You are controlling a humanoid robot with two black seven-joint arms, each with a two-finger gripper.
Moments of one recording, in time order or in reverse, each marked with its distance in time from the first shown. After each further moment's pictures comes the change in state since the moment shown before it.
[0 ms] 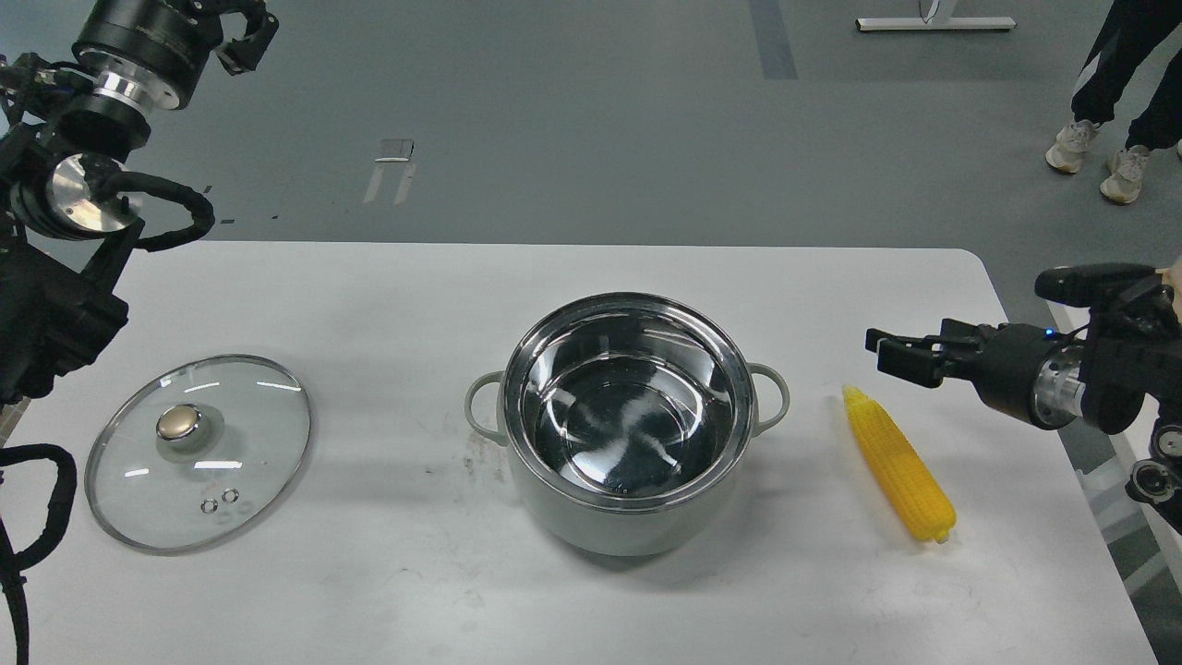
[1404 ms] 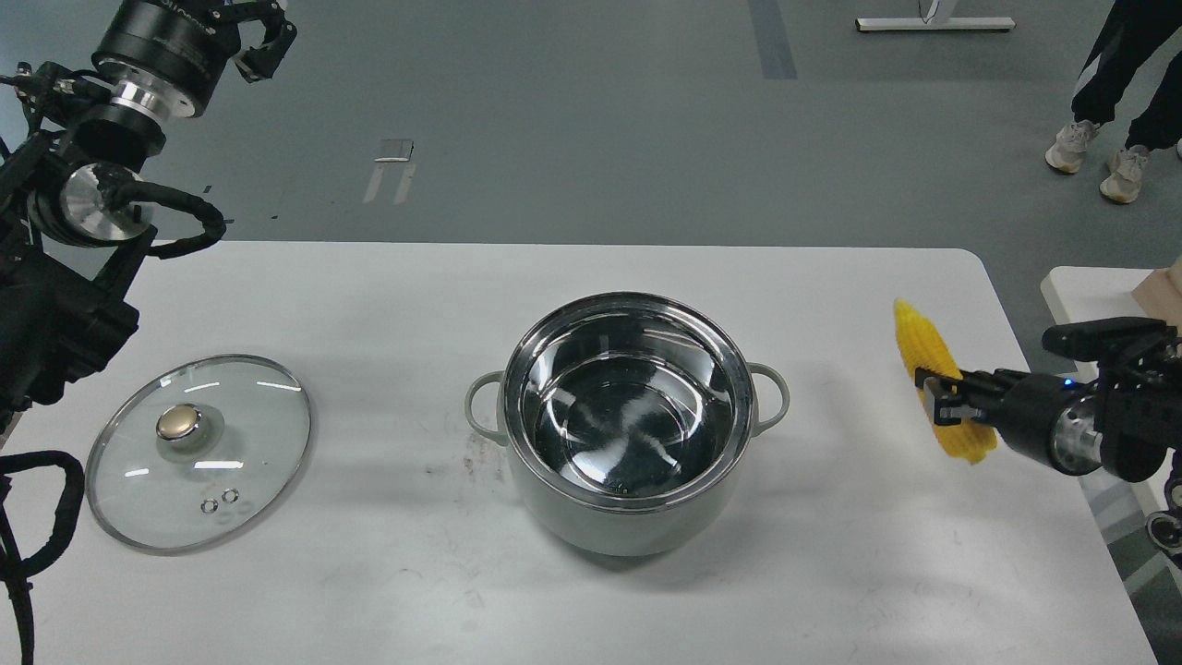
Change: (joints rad) left arm 0.012 0.002 -0.005 -0.016 0.000 -0.002 -0.003; right arm -0.075 0.005 0.265 0.041 -0.060 0.000 -0.044
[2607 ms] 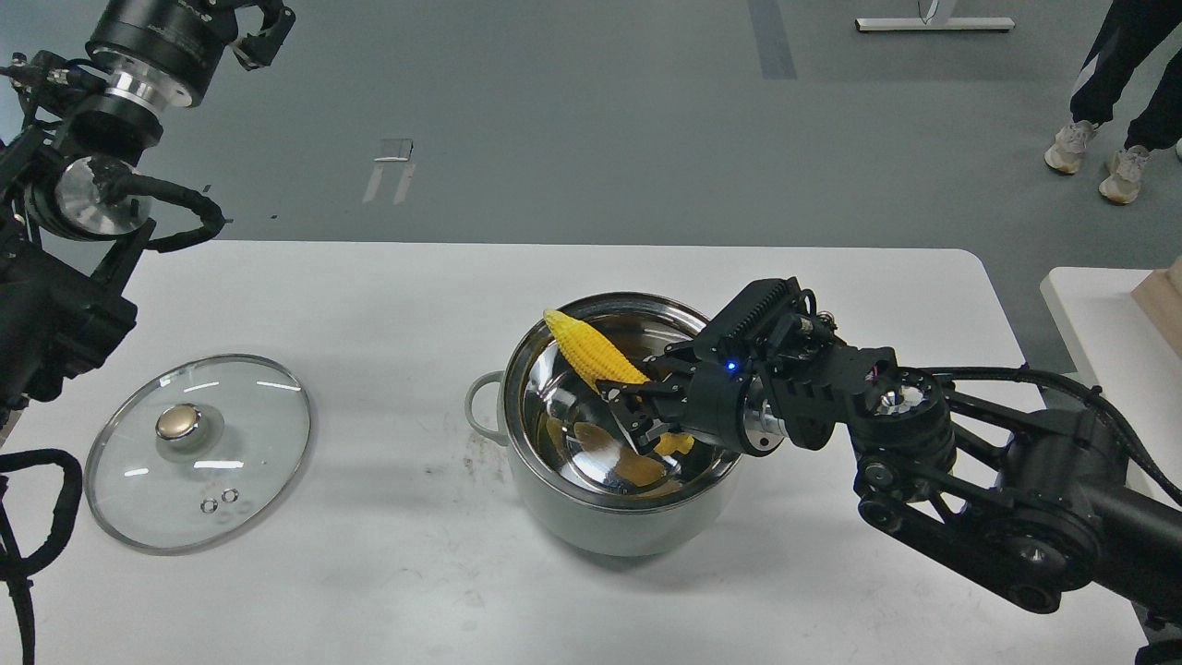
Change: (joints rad) left arm 0.002 0.000 -0.014 -0.032 0.000 0.003 -0.004; right arm 0.413 0.377 -0.680 0.055 -0.065 0.000 -0.044
